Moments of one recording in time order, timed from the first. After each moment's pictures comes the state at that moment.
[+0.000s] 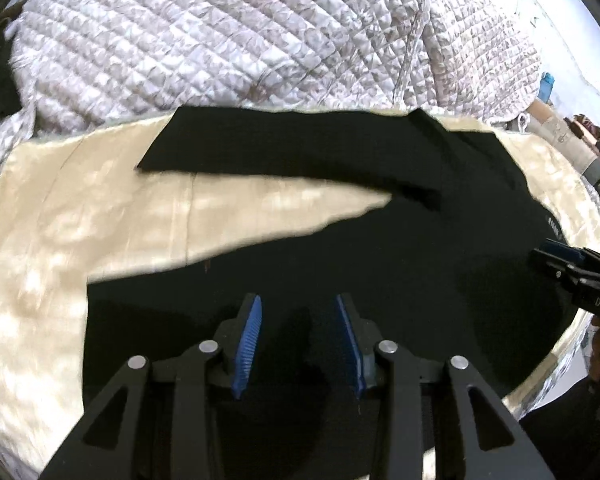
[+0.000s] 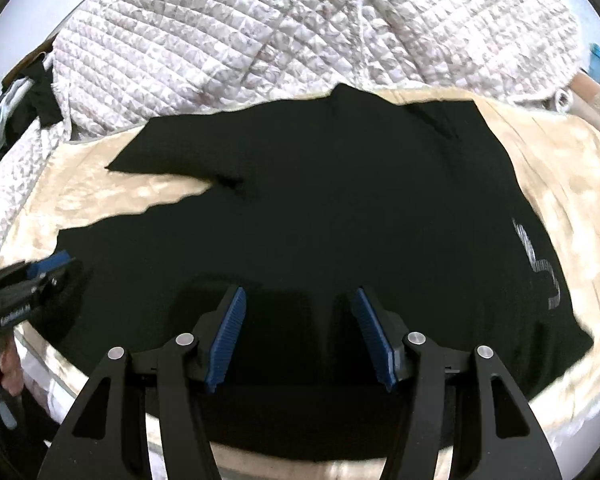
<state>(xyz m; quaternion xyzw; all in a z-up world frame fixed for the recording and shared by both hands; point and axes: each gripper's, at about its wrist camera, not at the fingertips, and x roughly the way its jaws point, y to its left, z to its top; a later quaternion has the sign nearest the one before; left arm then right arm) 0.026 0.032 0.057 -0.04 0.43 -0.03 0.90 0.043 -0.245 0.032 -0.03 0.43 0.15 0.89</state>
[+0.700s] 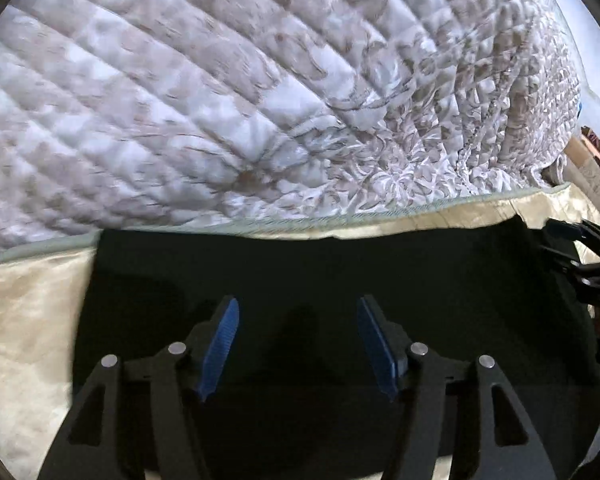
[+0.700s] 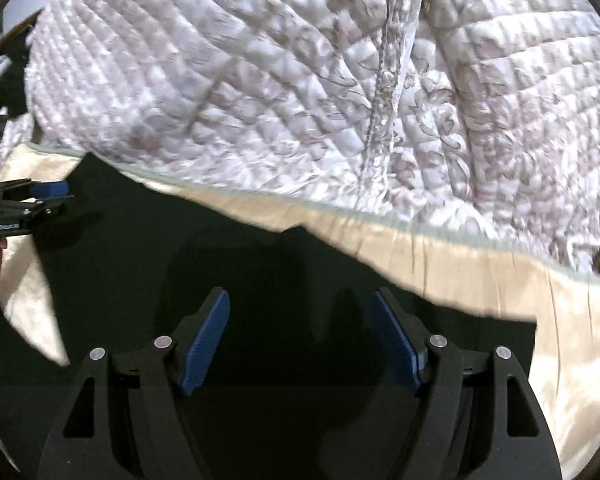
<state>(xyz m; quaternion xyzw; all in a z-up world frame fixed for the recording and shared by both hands) 0.281 0.066 0.041 -0.04 0.45 -0.06 0.89 0.291 -0.234 0.029 -0.14 0.42 0.19 0.88</state>
